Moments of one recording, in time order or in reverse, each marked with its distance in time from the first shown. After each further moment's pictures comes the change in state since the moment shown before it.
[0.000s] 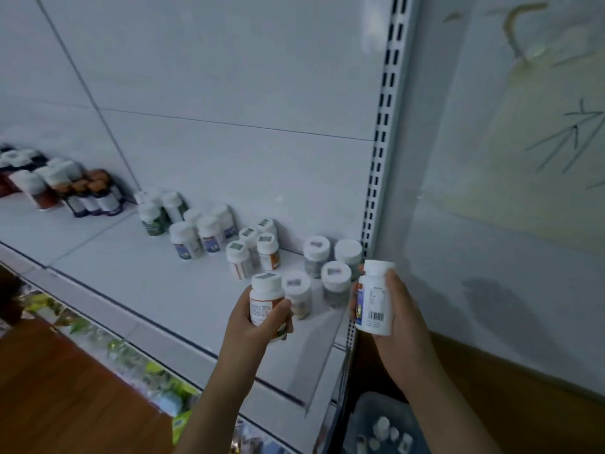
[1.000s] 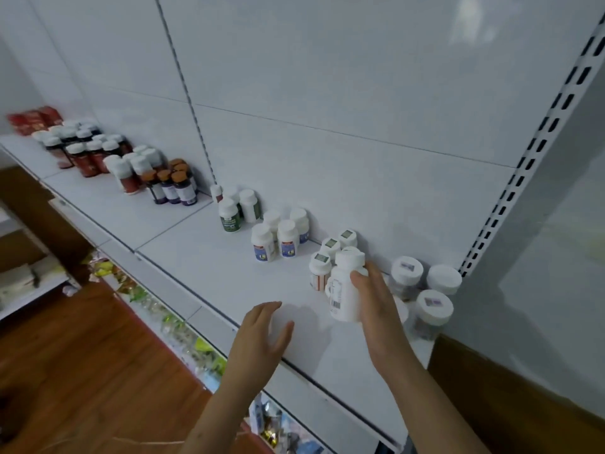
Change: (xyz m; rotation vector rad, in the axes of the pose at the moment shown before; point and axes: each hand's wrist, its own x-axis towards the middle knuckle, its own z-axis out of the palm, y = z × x) left_hand 0.032 -0.054 -0.158 0.964 0.139 0.062; right_hand 0.063 0.080 0.141 -0.460 -0.146 -0.074
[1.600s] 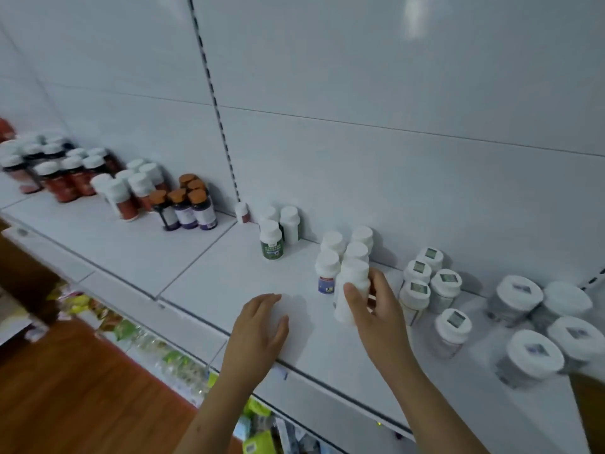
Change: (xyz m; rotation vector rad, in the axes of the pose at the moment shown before) left_hand 0.130 -0.161 -0.077 0.040 -0.068 0.142; right_hand 0.083 0.064 0.160 -0.262 0.209 -0.147
